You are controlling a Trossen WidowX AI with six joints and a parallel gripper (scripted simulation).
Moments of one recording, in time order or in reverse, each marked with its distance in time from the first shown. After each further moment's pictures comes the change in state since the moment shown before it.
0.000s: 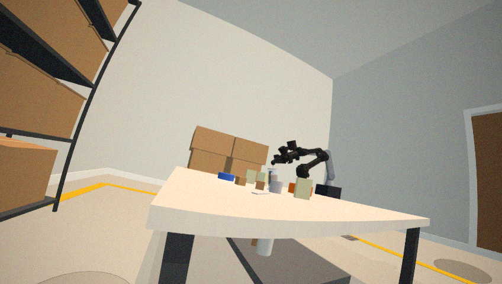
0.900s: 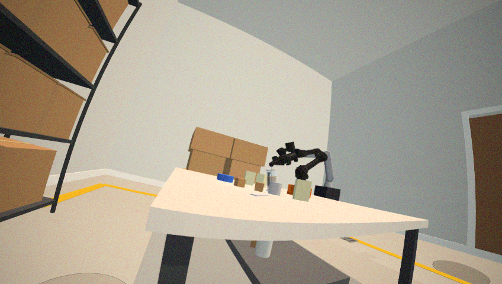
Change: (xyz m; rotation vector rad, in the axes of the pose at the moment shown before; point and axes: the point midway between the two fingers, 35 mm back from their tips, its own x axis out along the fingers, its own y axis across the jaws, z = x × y) arm 0.006 0.000 0.001 0.000 0.006 0.000
